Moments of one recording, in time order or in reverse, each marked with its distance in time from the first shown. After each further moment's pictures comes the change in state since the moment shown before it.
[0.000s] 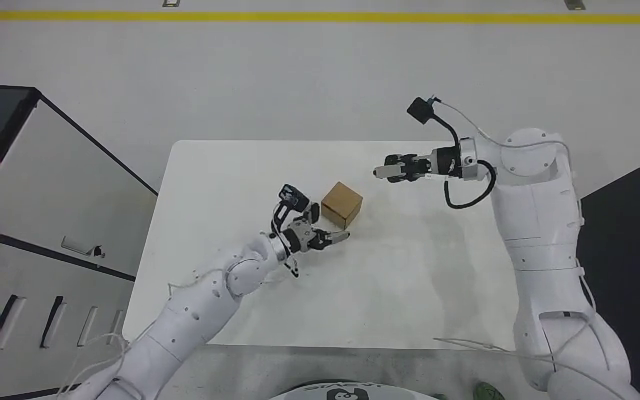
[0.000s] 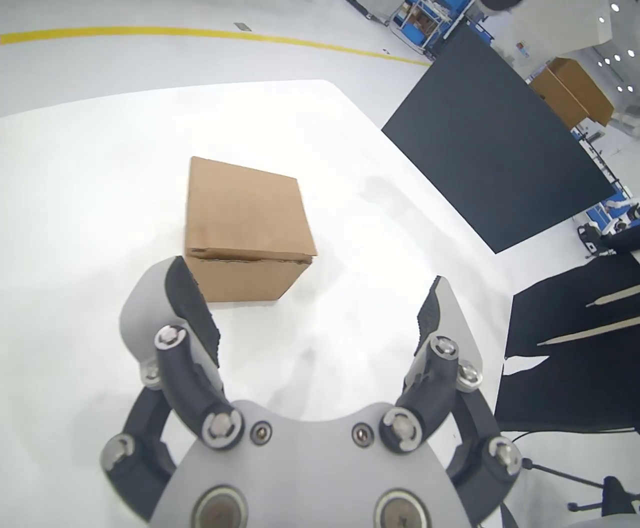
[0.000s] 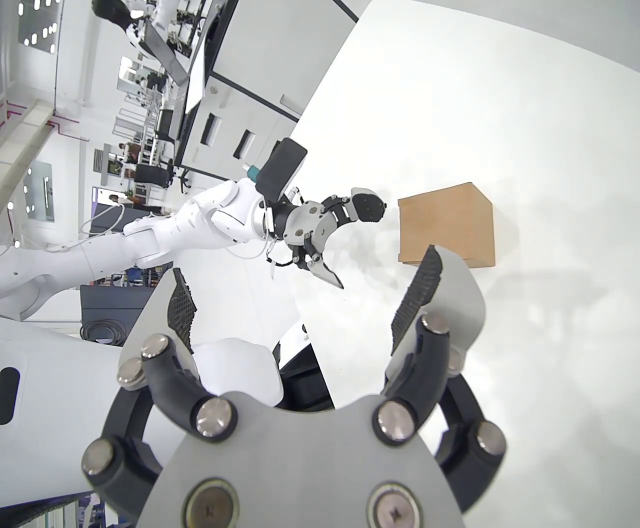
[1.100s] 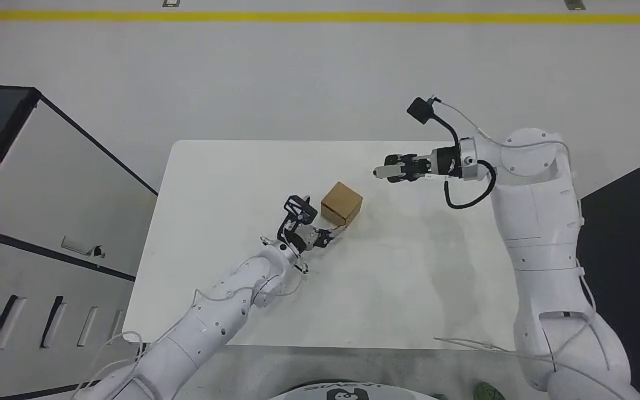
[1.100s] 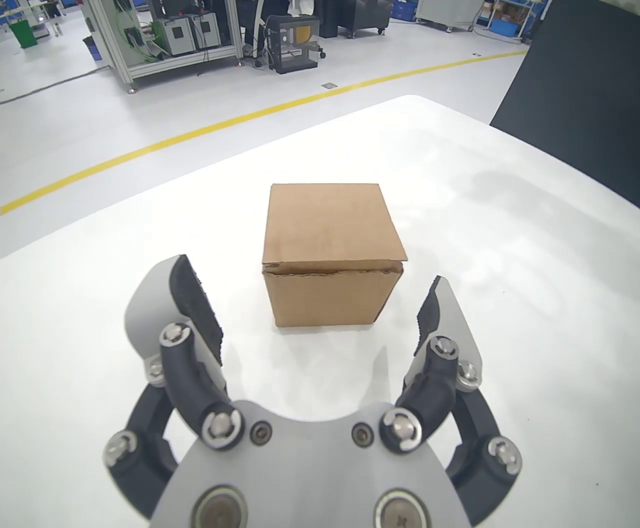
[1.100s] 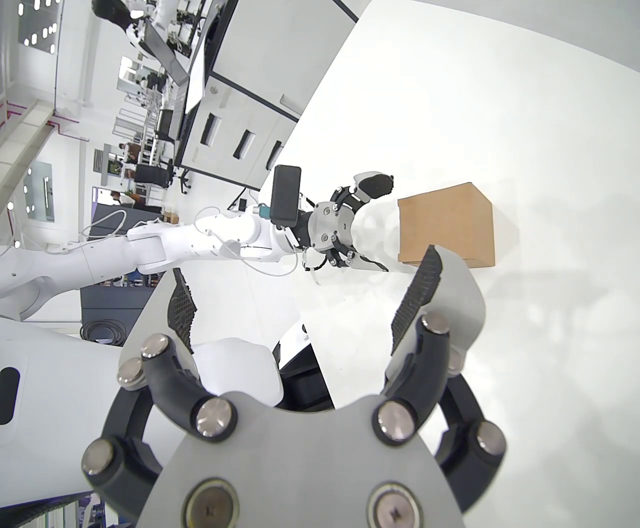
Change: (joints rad) left arm -0.010 -0.067 0.105 0.133 0.365 0.344 0.309; right arm 0.000 0.000 0.000 0.000 0.000 0.000 0.000
